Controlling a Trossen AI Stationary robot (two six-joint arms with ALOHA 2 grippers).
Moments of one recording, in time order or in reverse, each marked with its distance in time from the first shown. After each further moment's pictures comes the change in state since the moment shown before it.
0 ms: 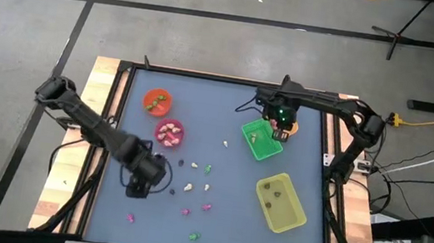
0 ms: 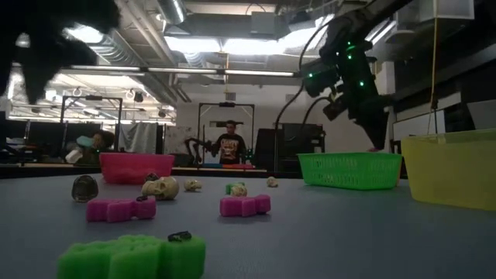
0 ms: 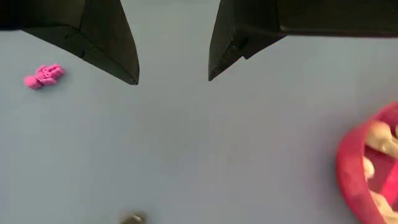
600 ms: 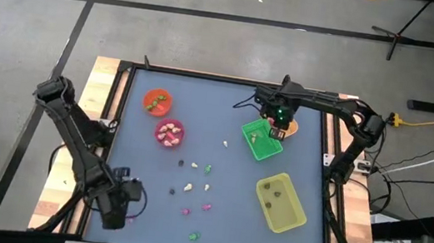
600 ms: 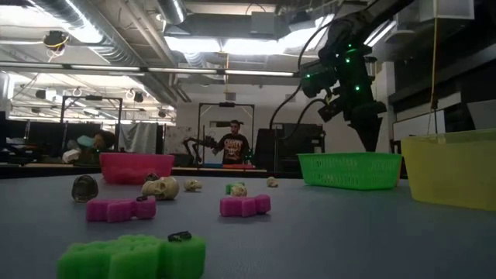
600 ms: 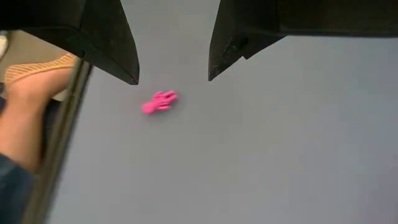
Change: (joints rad) left arm -0.424 0.004 0.000 0.182 -0.064 -0.537; right arm -0.010 0.000 -0.021 0.100 0.014 0.010
